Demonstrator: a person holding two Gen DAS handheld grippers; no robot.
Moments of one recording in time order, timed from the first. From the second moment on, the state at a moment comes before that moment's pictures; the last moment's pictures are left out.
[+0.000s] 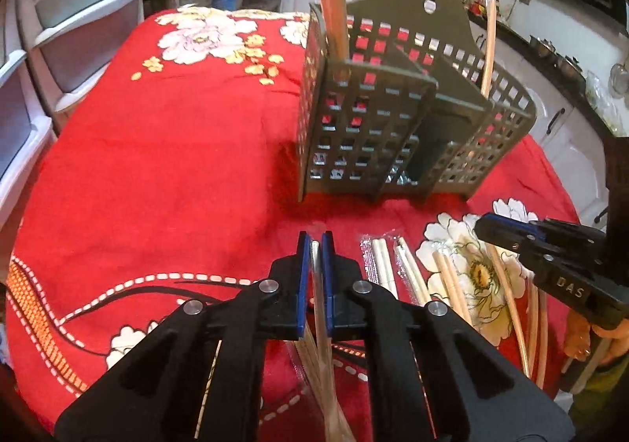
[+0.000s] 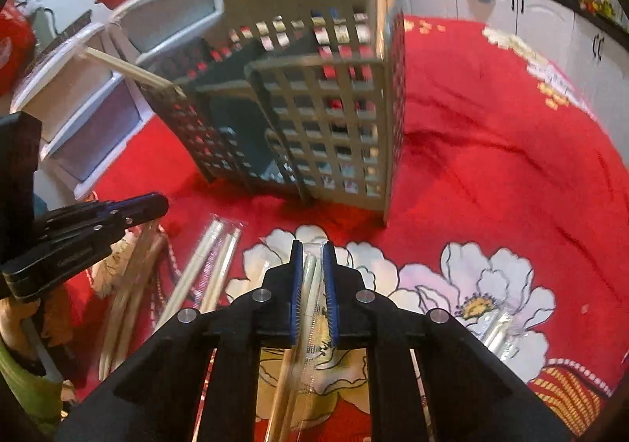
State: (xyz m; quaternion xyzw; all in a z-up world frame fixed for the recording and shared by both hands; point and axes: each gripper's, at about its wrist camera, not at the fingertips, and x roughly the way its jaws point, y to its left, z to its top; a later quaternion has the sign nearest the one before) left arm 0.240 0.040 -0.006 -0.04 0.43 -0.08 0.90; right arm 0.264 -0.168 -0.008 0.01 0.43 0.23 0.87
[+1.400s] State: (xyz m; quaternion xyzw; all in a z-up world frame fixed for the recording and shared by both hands) left arm 0.223 0.009 0.122 -0.06 0.29 -0.14 0.94; right arm 0.208 -0.204 0.133 0.01 0.24 0.25 0.94
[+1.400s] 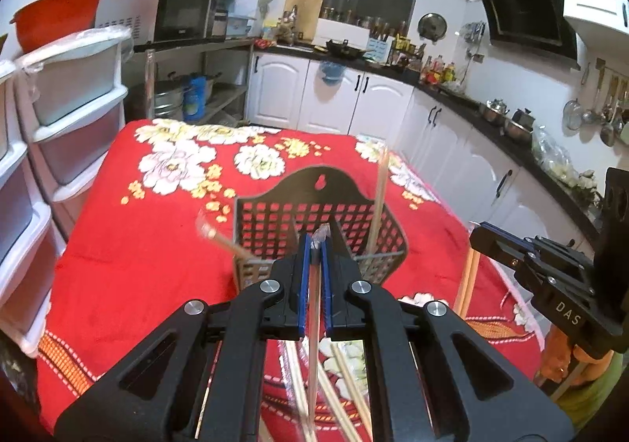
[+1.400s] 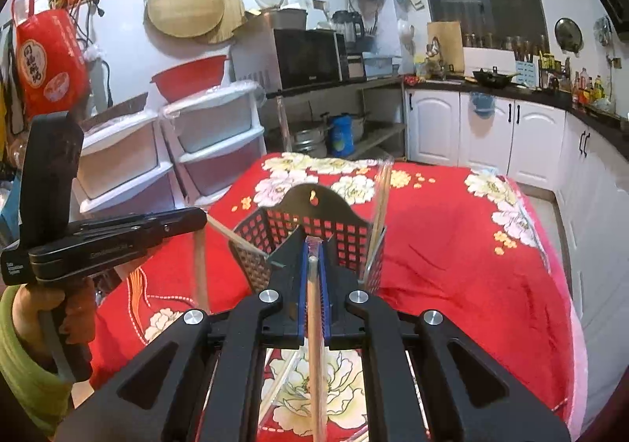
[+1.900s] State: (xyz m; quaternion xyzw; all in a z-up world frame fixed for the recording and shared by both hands) left arm 0.237 0.009 0.162 -0.07 0.25 -0.15 0.95; right arm 0.215 -0.207 0.171 0.02 0.19 0.25 0.95
